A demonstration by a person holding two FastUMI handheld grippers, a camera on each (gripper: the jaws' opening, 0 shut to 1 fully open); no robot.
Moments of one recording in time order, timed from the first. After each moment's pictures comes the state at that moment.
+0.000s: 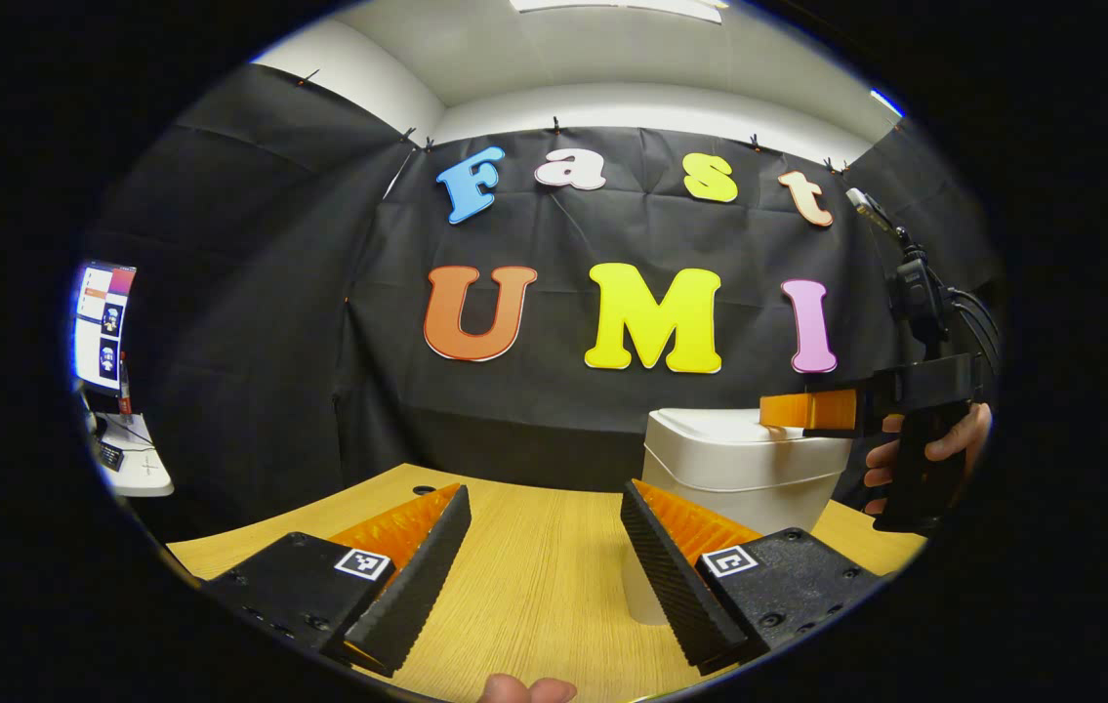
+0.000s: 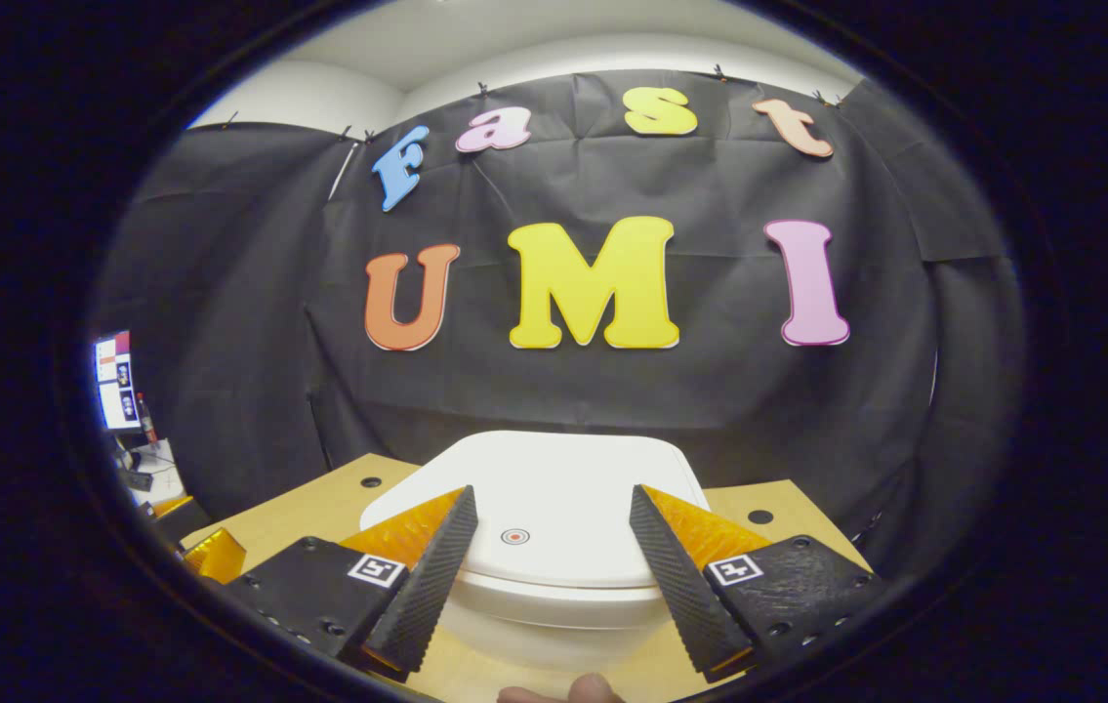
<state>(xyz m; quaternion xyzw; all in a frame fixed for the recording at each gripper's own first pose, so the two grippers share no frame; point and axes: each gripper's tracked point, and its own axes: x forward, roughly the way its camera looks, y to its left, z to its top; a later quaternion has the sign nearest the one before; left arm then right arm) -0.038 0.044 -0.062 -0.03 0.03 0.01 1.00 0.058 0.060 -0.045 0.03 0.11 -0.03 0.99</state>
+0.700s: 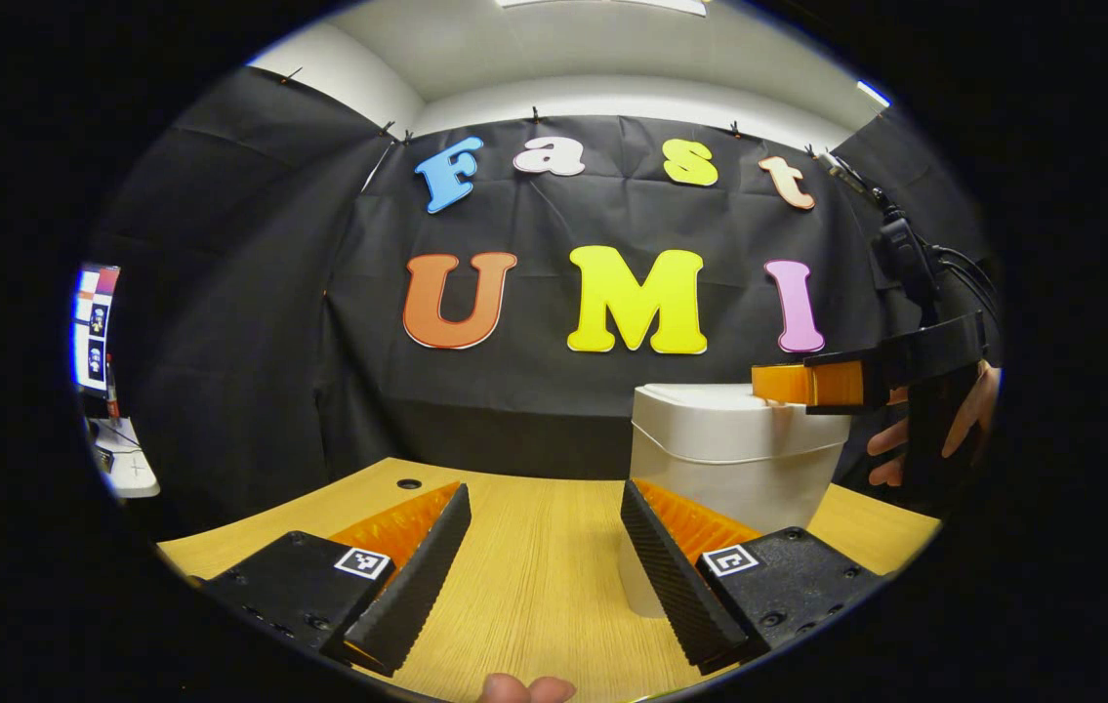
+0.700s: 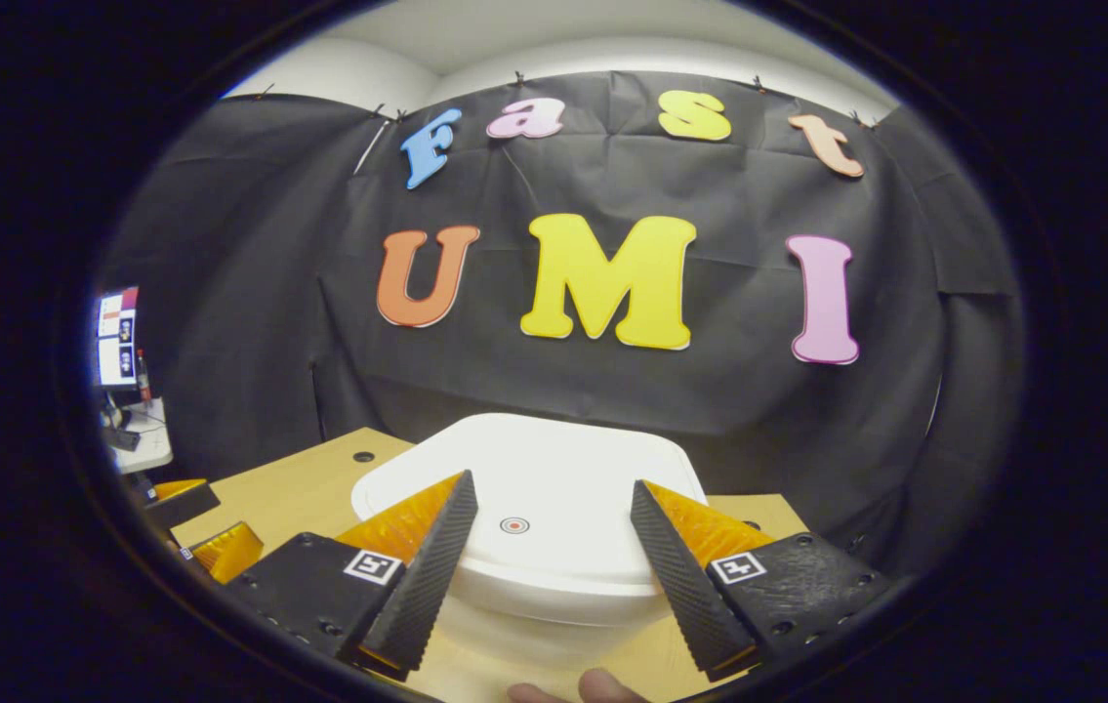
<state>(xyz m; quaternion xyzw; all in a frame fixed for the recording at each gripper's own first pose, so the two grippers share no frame) -0.027 0.025 -0.088 -0.03 0.04 -0.03 1.00 0.055 0.059 -0.058 -0.03 0.12 -0.02 0.99</state>
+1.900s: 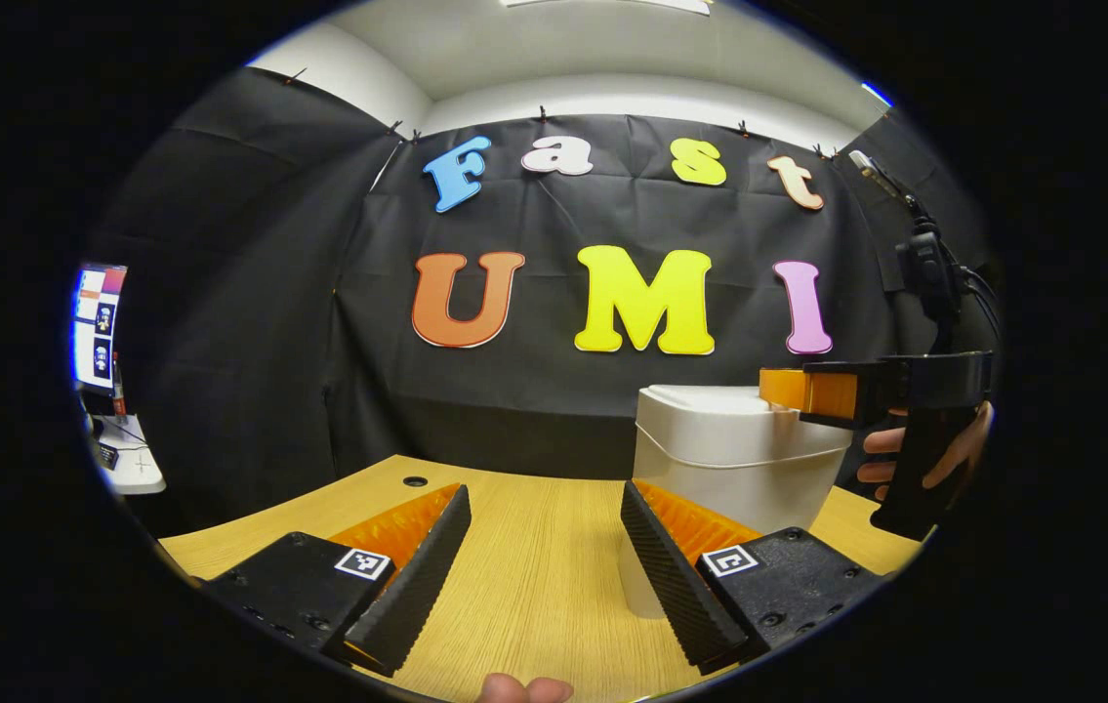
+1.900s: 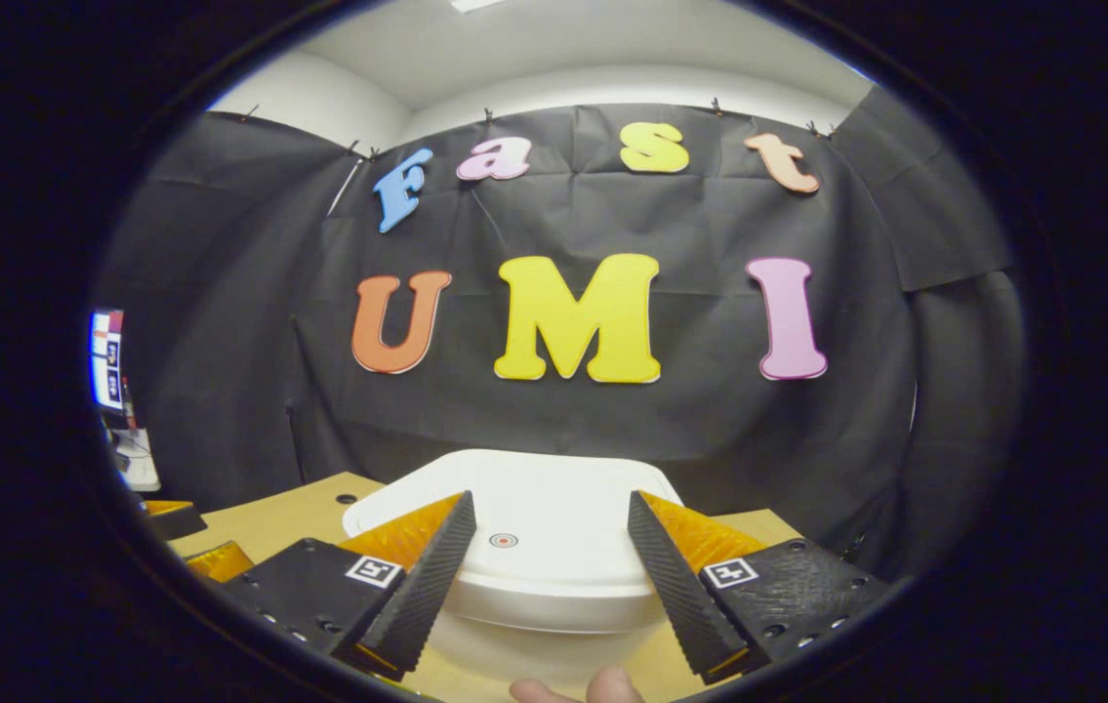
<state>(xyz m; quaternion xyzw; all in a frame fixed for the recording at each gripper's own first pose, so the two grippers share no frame) -0.030 0.025 -0.079 -0.02 0.04 0.00 1.00 0.053 0.052 -0.042 -0.01 0.04 -0.06 1.00</state>
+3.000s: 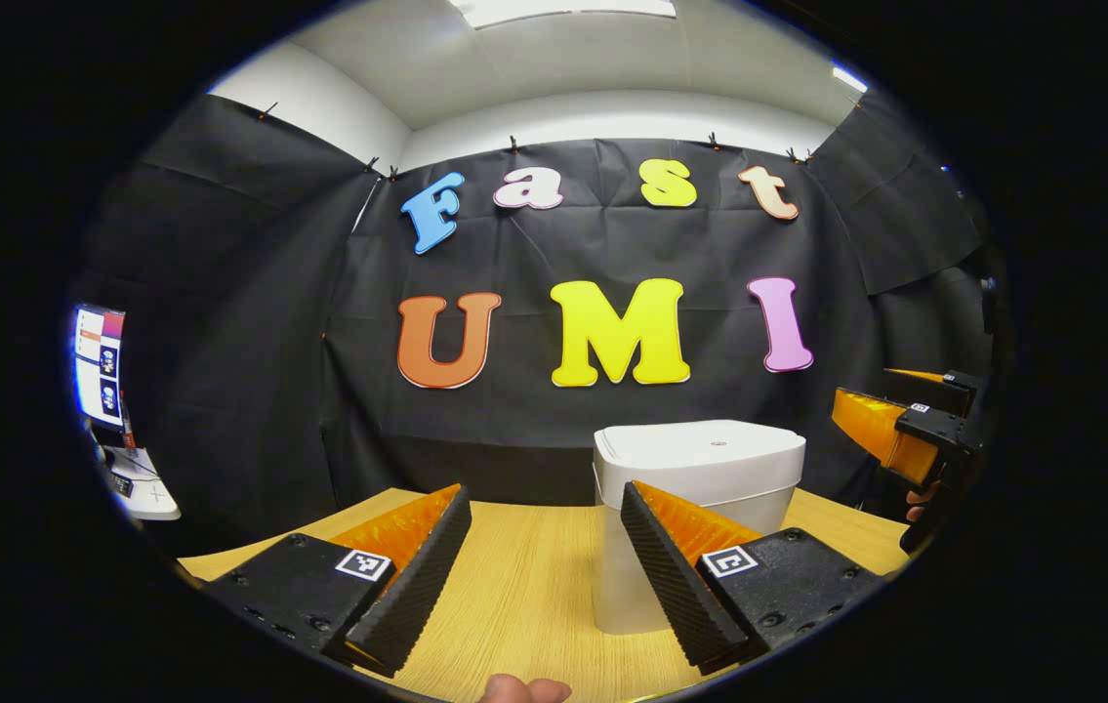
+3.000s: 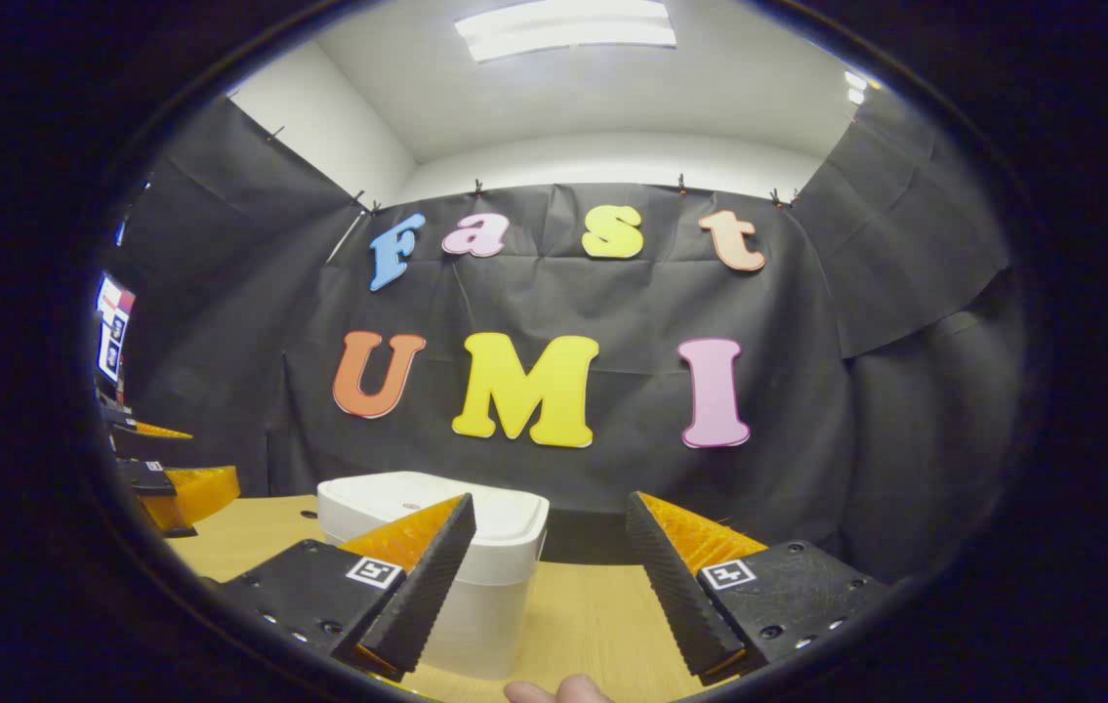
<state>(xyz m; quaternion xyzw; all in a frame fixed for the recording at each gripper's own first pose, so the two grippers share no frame) -0.050 -0.022 -0.031 0.01 0.00 -0.01 1.00 -0.057 -0.023 -0.019 -0.04 -0.08 -0.08 0.99</state>
